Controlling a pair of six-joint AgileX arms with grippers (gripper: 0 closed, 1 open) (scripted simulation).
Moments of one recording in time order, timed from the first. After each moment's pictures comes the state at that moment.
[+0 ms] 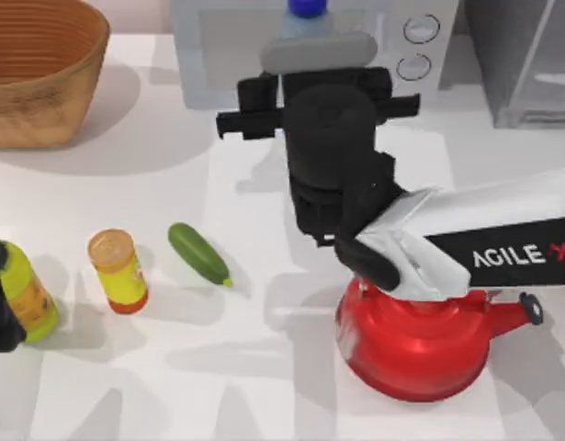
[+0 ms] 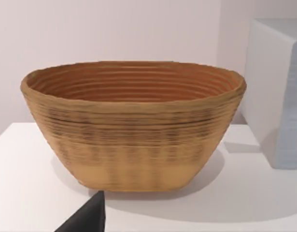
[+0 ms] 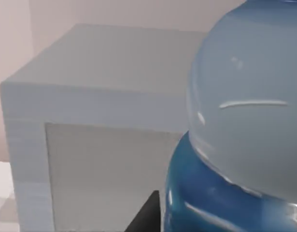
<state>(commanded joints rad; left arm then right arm) 0.00 0.00 0.00 0.00 0.00 0.00 0.81 2.02 1.14 0.79 0.77 0.02</state>
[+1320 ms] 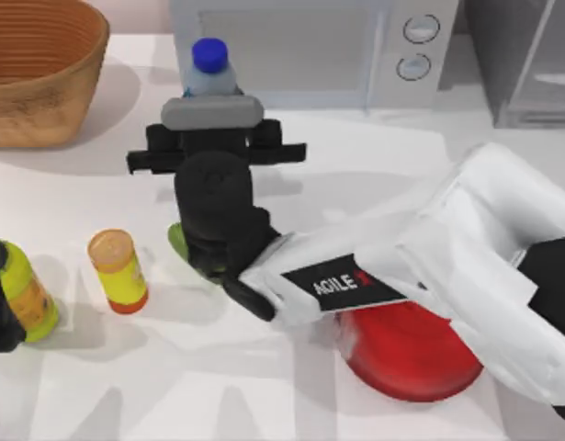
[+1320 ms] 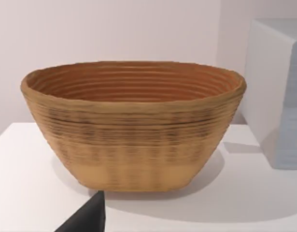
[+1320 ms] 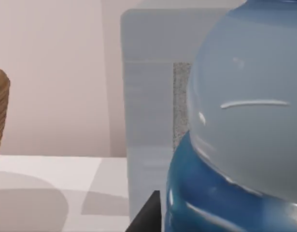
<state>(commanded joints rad) 0.00 0.00 0.00 0.00 0.00 0.00 0.89 2.51 1.55 0.98 0.85 0.01</state>
